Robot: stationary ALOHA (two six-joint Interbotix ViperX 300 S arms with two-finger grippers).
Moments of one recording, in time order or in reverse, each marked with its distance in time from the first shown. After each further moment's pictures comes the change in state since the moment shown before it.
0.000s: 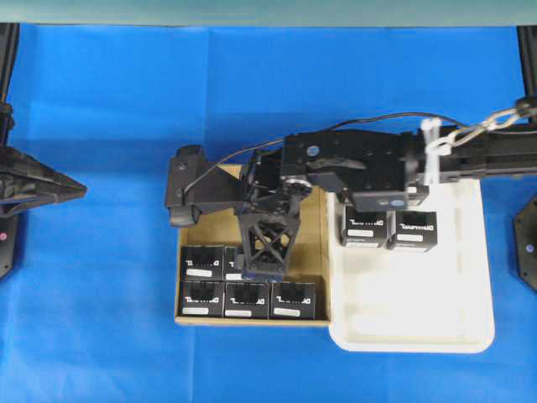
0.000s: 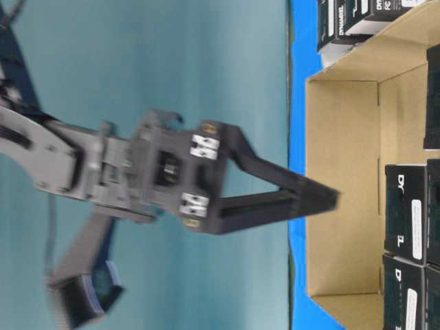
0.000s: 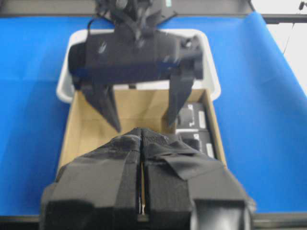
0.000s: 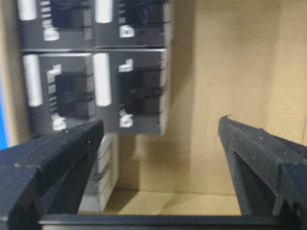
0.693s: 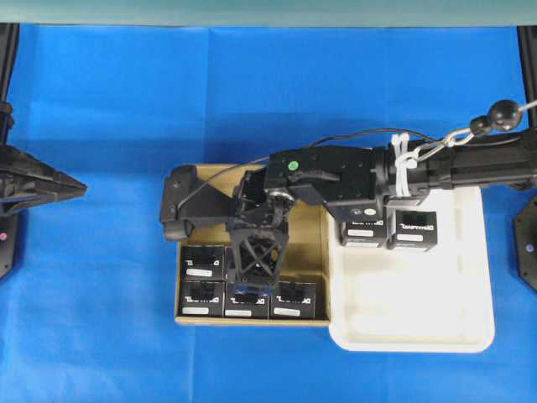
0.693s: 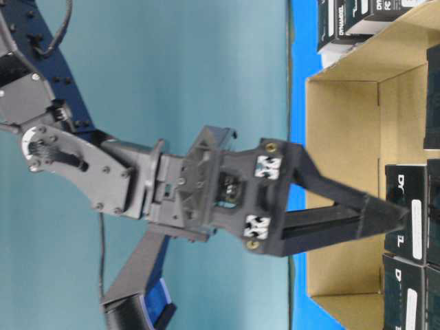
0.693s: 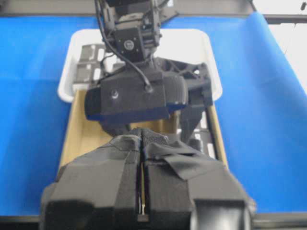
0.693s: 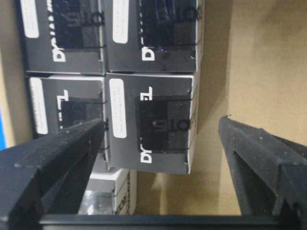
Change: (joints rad) left arm 0.003 0.000 0.002 0.000 0.003 -0.009; right arm 0.014 0.071 0.015 0.092 -0.071 -0.048
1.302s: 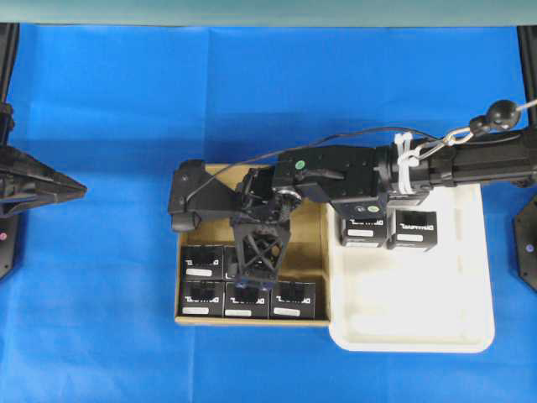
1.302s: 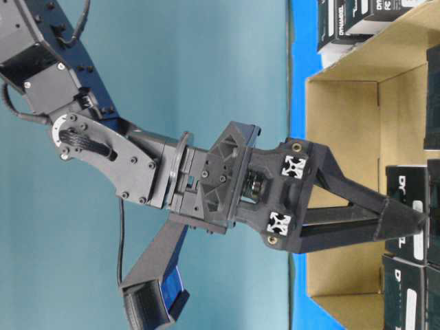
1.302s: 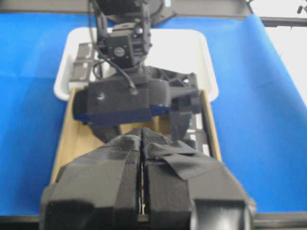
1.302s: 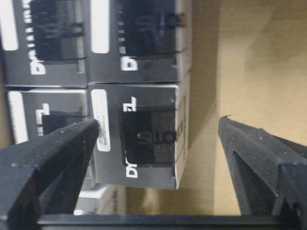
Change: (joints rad) left arm -0.005 0.000 0.000 0.000 0.000 -0.018; right arm -0.029 -0.002 0.058 -0.002 -0.103 -0.011
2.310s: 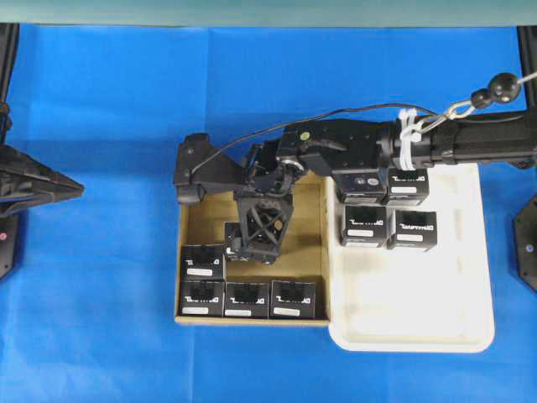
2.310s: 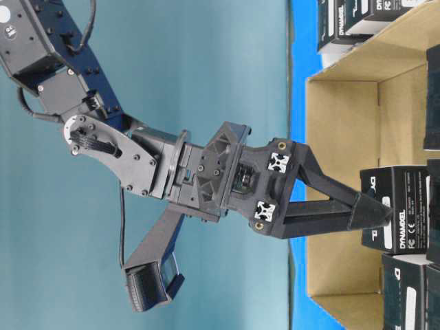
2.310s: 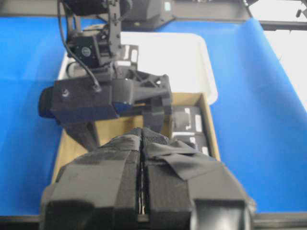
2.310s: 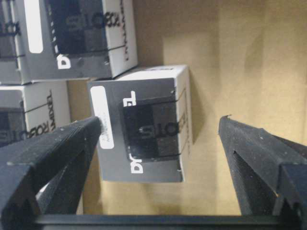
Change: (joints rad) left arm 0.000 -0.012 -0.002 0.000 -0.002 0.002; right arm -0.055 -0.012 0.006 0.017 0.006 -0.084
